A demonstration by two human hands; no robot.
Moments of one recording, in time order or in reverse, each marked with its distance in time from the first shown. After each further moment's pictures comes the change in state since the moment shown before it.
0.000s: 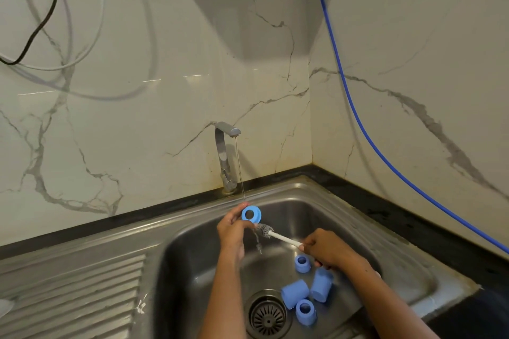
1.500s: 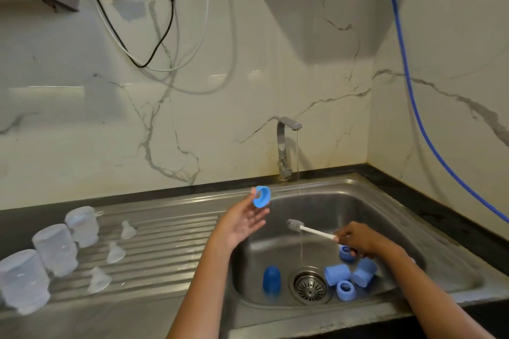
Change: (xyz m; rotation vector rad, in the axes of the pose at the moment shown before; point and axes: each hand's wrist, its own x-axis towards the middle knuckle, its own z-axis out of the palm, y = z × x) left_hand -0.087 0.103 -0.097 0.110 -0.098 -0.260; right_hand 0.006 -0.001 0.010 -0.092 -0.154 -0.212
